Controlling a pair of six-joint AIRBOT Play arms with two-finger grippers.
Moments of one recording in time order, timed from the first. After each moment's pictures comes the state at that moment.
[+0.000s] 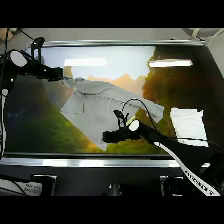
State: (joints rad) left arm -0.05 -1.62 1.76 1.28 -1.18 -1.49; right arm 0.65 -1.49 0.79 -0.47 0.67 1.25
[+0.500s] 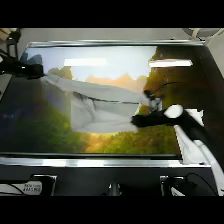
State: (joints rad) left arm 0.12 -1.52 1.74 1.34 -1.26 -1.46; right arm 0.16 -1.13 0.82 -0.90 0.97 1.26
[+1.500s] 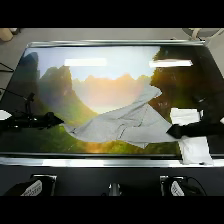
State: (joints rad) left arm 0.23 -1.06 0.73 0.76 -1.19 -1.24; right arm -0.33 -0.89 0.77 -1.11 1.41 1.02
